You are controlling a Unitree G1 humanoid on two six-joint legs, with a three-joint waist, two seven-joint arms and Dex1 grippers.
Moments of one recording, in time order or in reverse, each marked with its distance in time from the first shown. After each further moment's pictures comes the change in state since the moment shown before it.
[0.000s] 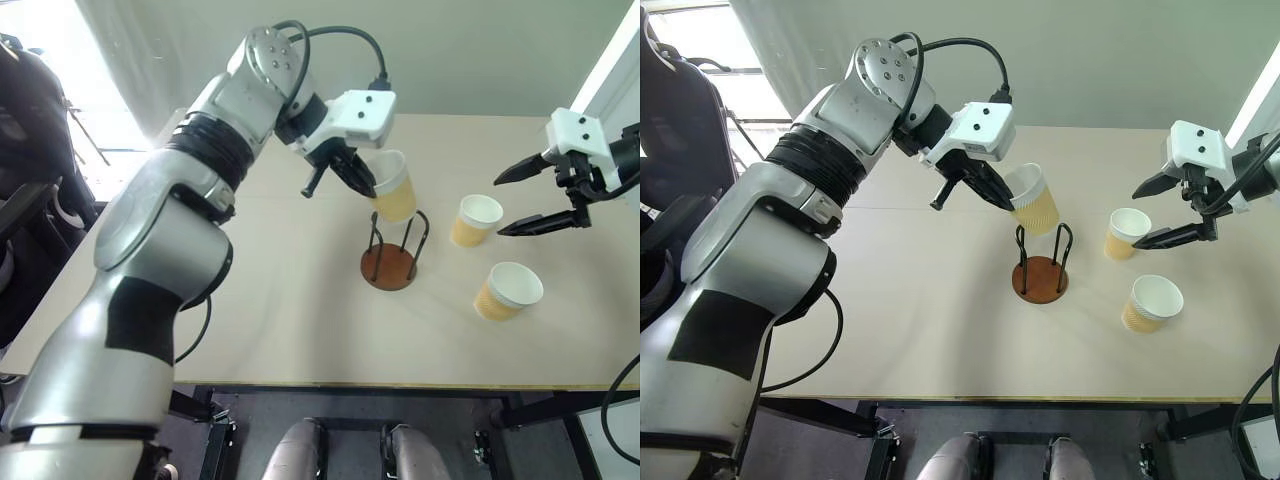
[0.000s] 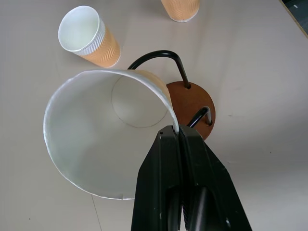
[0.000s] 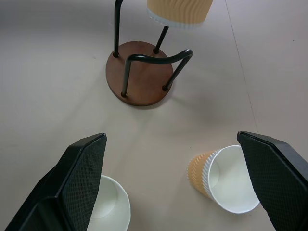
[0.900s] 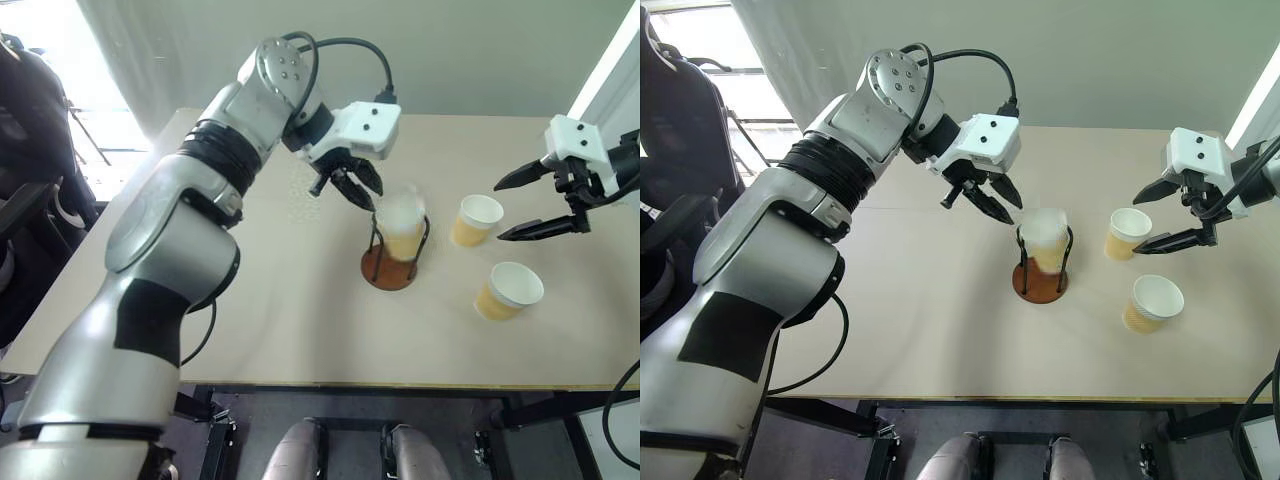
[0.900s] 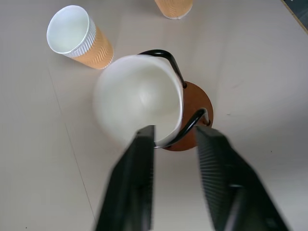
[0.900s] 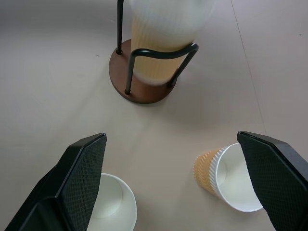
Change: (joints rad) left arm 0.014 -0.028 0.004 0.014 0.023 -0.036 0.000; right arm 0.027 0.000 -0.012 -0.009 -0.004 0.009 0.000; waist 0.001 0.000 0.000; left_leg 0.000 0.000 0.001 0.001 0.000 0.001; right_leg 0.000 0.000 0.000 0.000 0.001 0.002
